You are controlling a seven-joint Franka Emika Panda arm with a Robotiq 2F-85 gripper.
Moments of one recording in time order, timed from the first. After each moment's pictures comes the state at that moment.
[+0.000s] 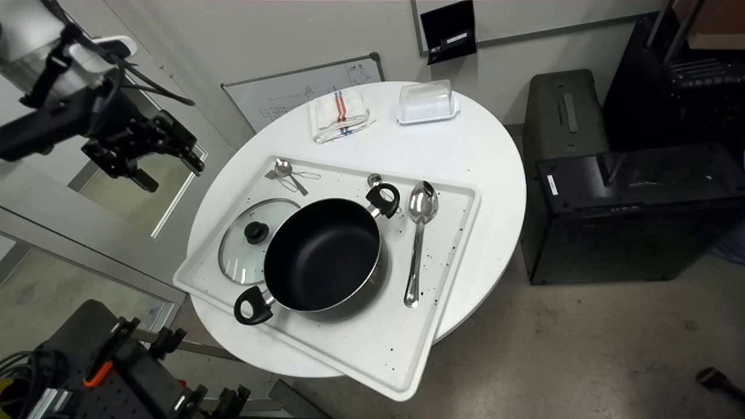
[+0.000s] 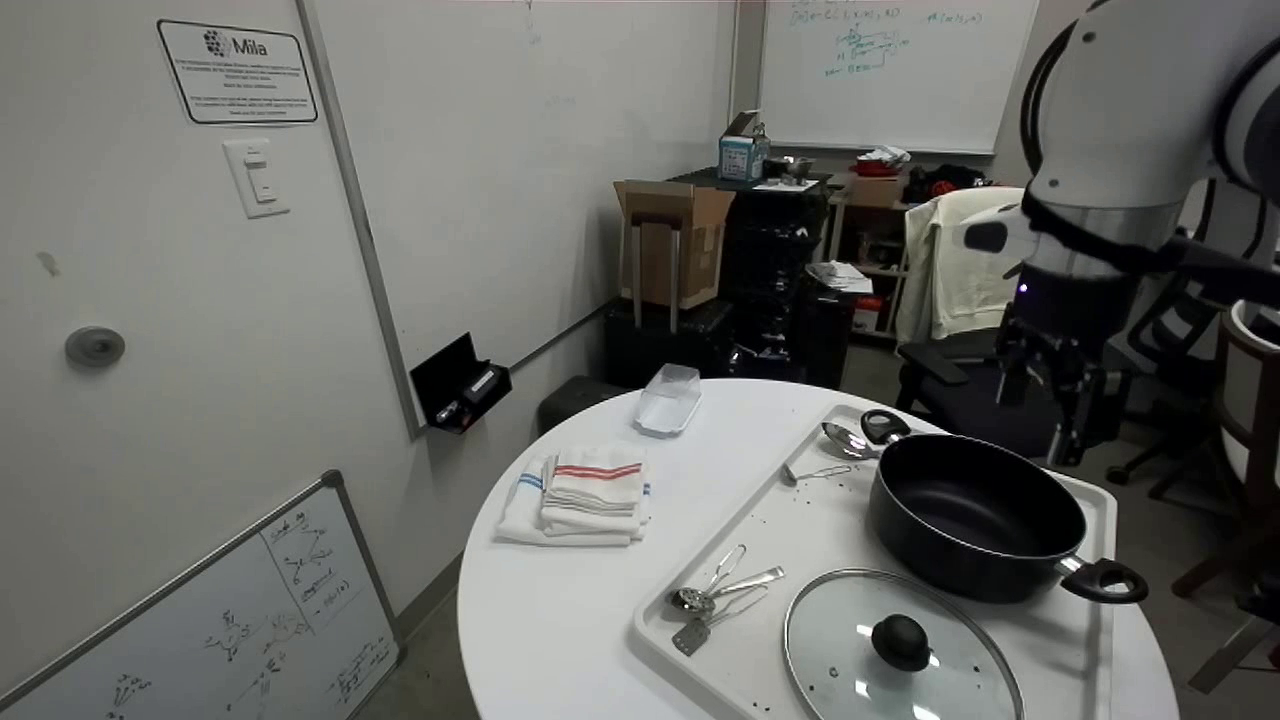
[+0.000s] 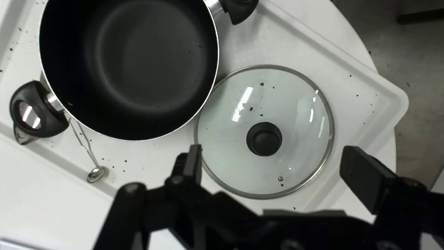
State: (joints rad) arm 0.12 0.05 0.09 -2.49 -0.17 2.47 -0.32
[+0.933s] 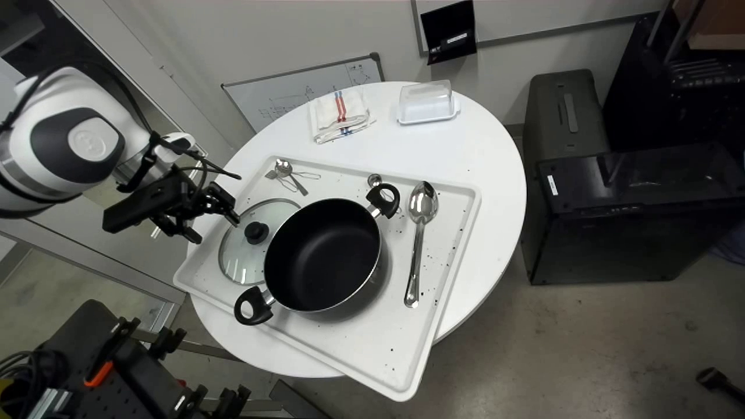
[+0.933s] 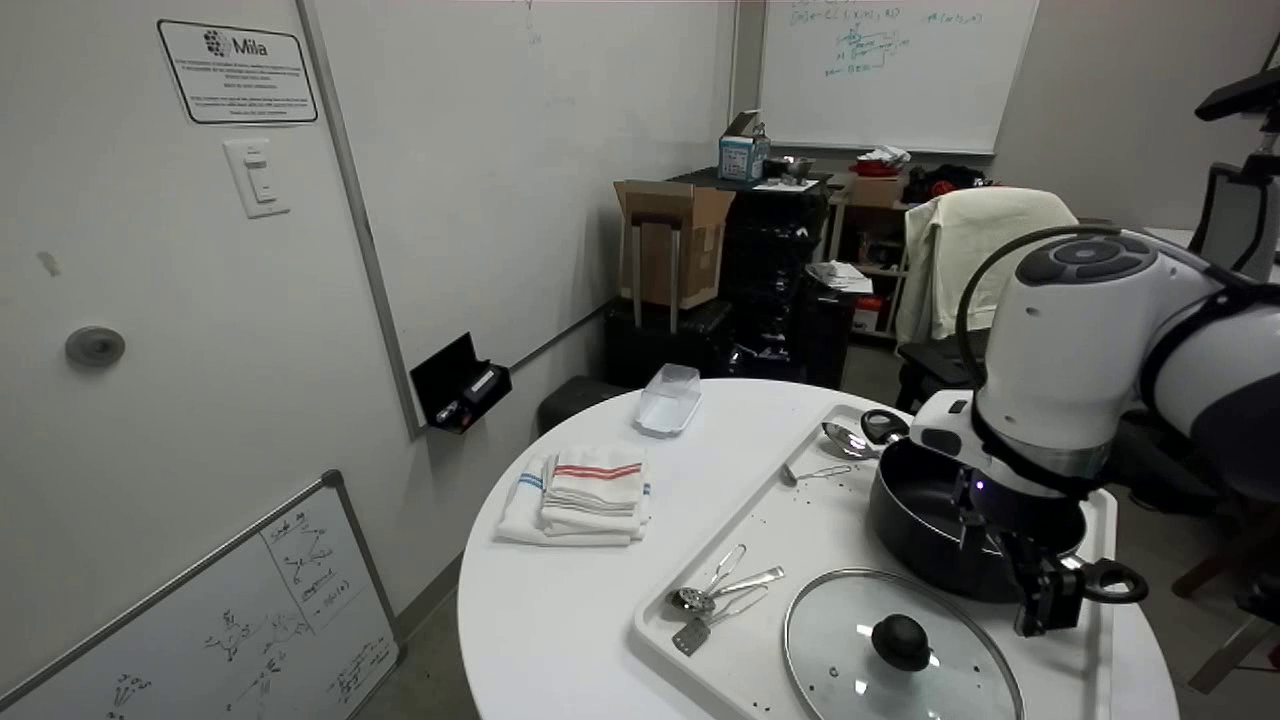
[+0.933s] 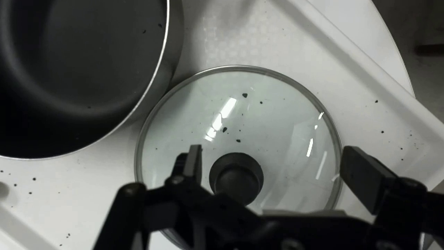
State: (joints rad) arm 0.23 0.47 0.04 -2.44 -0.43 2.77 -0.12
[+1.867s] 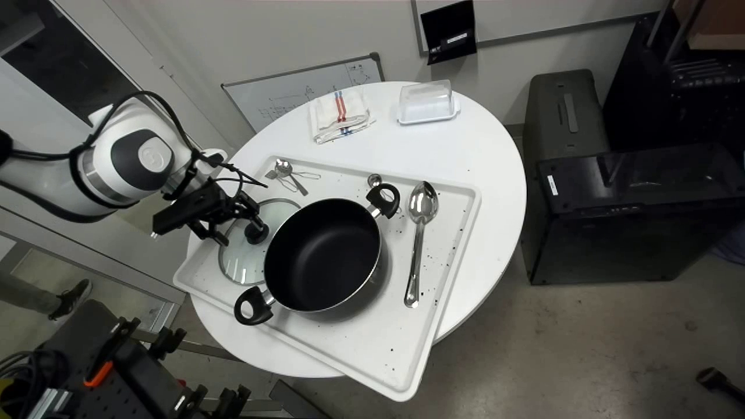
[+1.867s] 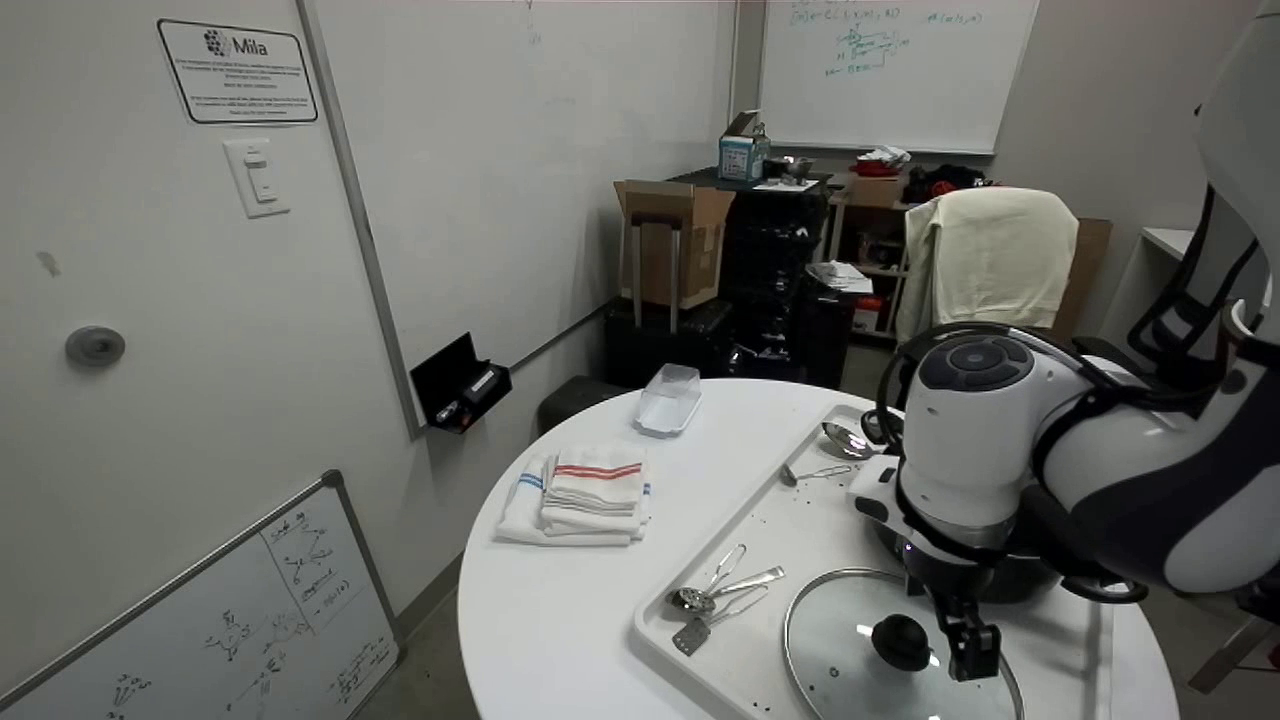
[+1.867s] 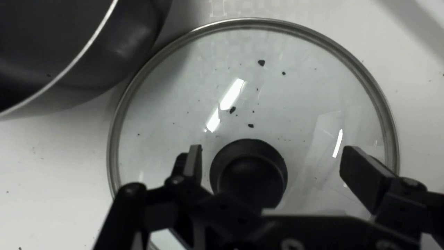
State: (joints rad) arm 0.31 0.74 0.00 -2.20 -0.44 2.78 -0.09
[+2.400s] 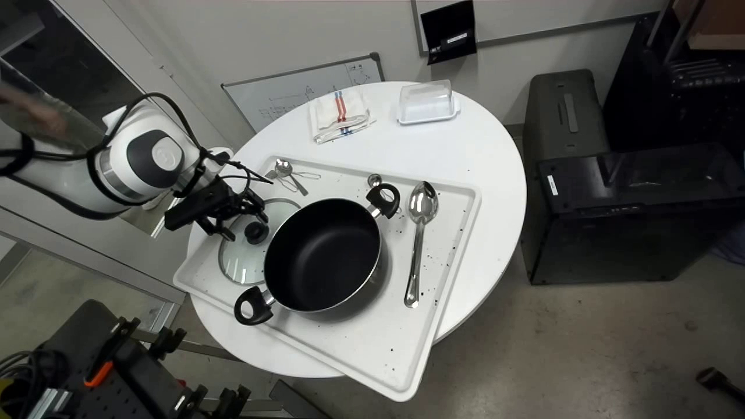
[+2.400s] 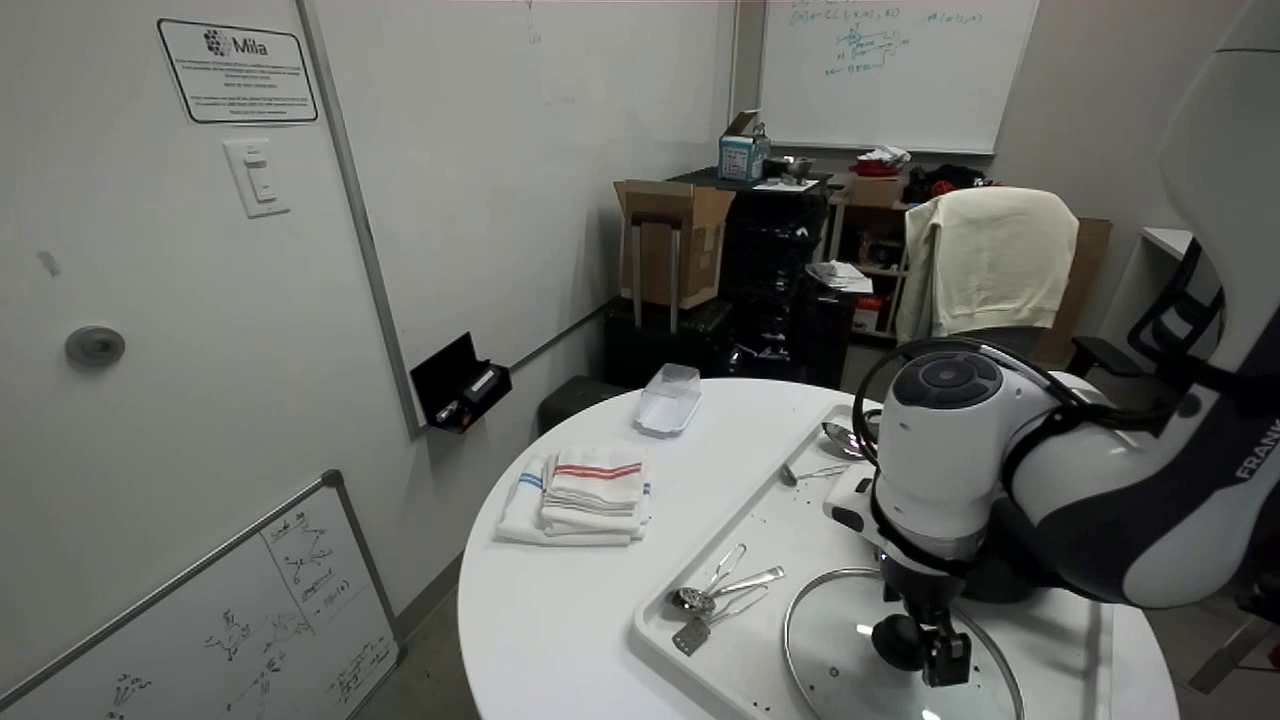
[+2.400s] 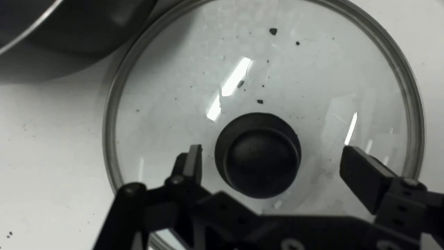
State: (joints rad) arm 0.32 0.81 0.00 -2.12 -0.44 2.78 -0.09
